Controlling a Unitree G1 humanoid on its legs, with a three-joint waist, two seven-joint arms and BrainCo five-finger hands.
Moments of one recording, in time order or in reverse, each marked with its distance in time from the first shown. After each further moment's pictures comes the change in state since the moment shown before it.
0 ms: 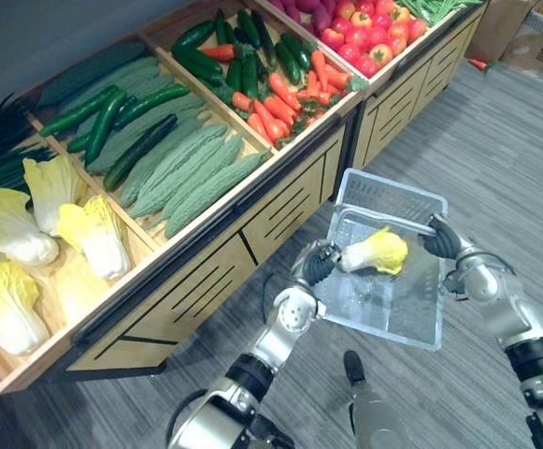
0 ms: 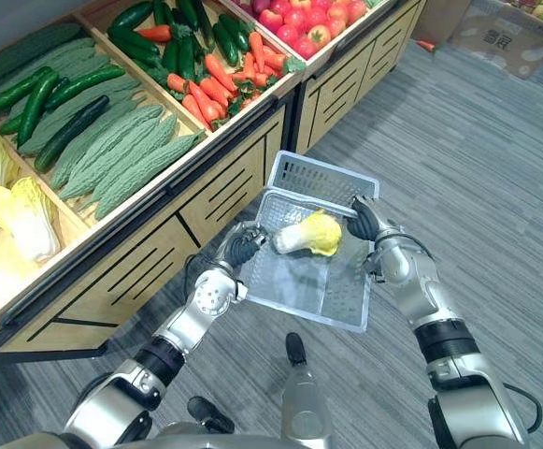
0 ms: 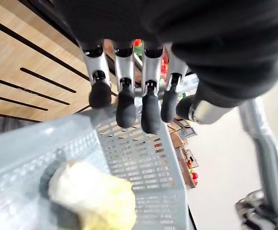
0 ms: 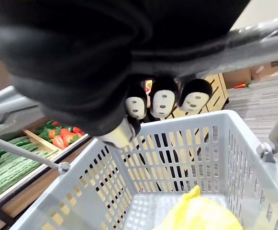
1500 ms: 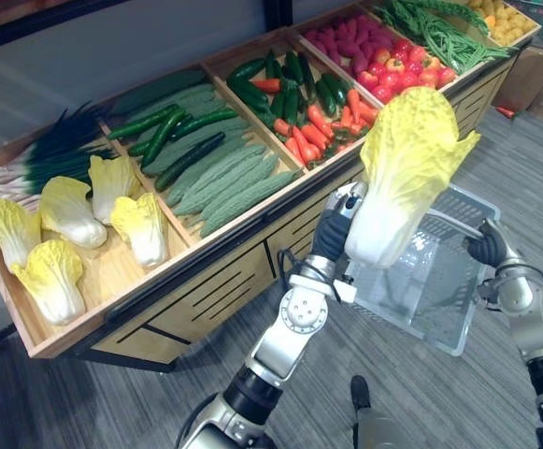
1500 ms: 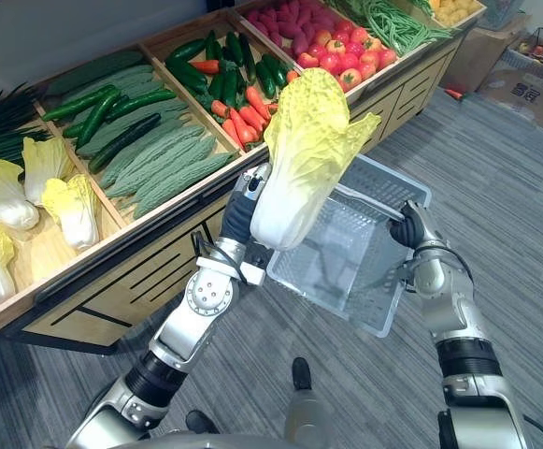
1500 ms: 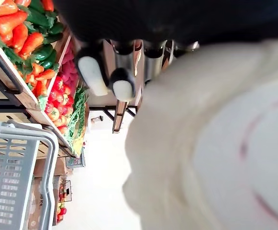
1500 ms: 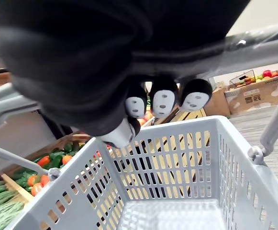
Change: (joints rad) left arm 0.088 -0.043 -0.087 -0.505 -0.299 -0.046 -0.009; right arm 0.074 0.008 -0.190 -0.015 -0.030 0.062 -0.068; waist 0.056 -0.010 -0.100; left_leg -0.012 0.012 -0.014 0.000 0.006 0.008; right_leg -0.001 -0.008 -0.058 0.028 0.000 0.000
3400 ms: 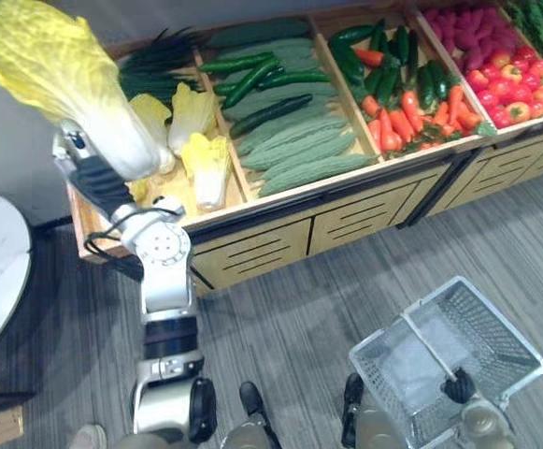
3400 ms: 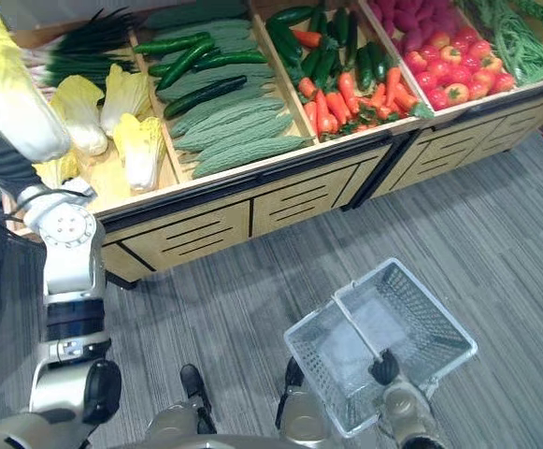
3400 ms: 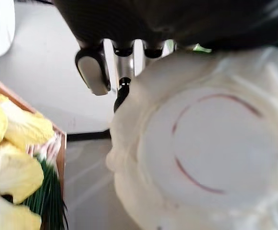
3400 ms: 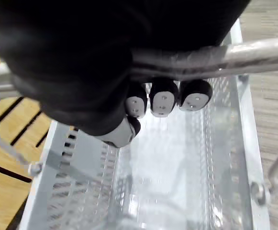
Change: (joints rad) left arm -0.174 0.202 0.758 0.078 0.120 0.087 0.426; right arm 0.311 0.249 -0.072 0.469 -0.083 -0.068 -0.067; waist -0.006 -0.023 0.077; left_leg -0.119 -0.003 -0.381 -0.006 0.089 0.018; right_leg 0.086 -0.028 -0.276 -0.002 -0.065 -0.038
